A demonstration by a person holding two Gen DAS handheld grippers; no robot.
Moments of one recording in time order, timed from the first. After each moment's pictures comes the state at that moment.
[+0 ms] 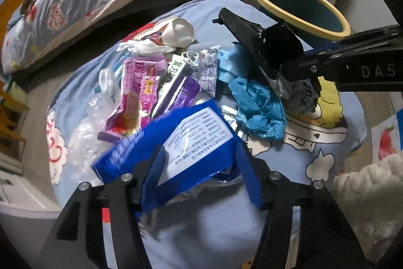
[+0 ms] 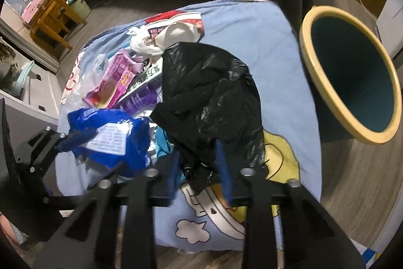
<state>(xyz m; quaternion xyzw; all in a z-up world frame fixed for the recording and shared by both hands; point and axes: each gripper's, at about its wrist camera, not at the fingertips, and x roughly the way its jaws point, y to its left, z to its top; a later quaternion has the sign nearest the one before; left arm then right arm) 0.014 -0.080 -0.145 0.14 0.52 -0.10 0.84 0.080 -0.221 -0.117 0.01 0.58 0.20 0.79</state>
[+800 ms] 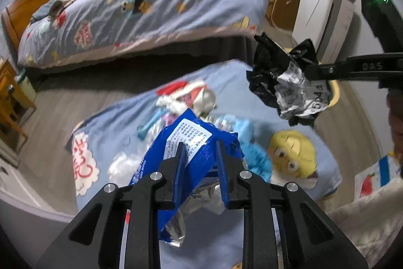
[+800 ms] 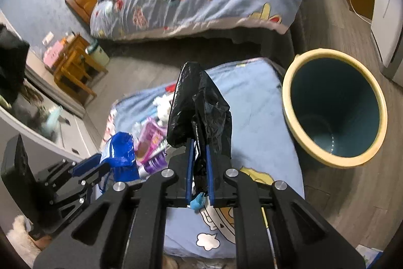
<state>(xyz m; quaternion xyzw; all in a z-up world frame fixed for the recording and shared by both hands) 0.006 -0.050 -0.046 0.06 0.42 -0.09 0.90 0.097 -0.279 -0.026 0.12 0.48 0.22 0.84</state>
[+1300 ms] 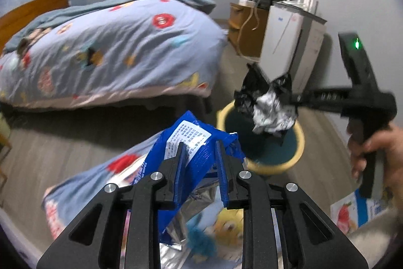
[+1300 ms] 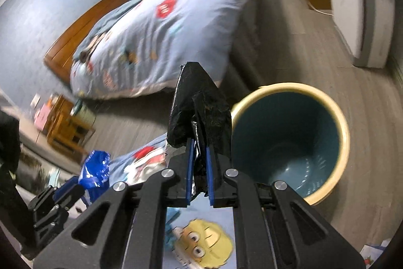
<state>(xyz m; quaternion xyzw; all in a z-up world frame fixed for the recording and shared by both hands) 0.091 -0.153 0.014 0.05 0.35 -0.19 0.92 0.159 -0.412 -0.016 0.22 0.43 0.12 0.87</state>
